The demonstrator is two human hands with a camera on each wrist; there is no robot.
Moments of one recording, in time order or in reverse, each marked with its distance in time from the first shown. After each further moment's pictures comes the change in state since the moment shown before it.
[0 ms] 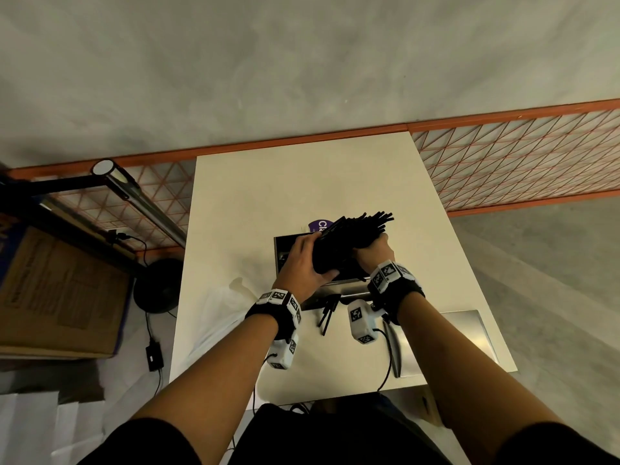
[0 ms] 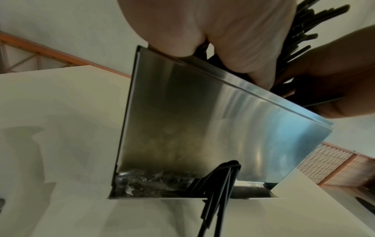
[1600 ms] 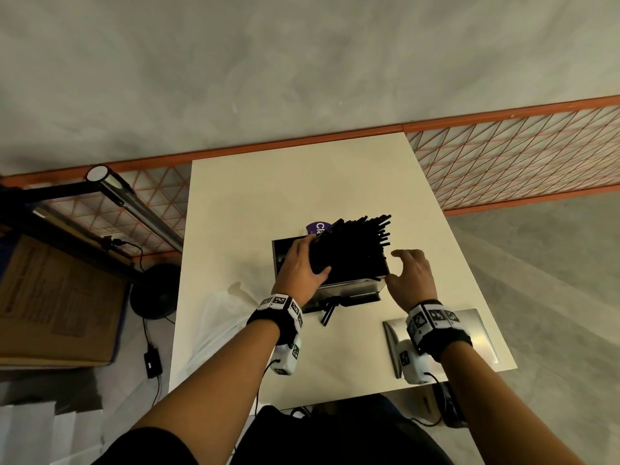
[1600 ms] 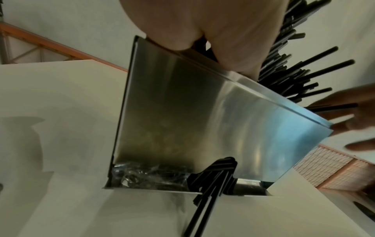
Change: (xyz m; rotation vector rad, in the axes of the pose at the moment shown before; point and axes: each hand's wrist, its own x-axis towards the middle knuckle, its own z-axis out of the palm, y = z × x) left_hand 0.000 0.001 0.002 0.082 0.062 -0.053; right_hand -0.022 0.077 -0.036 -0.278 0.238 -0.375
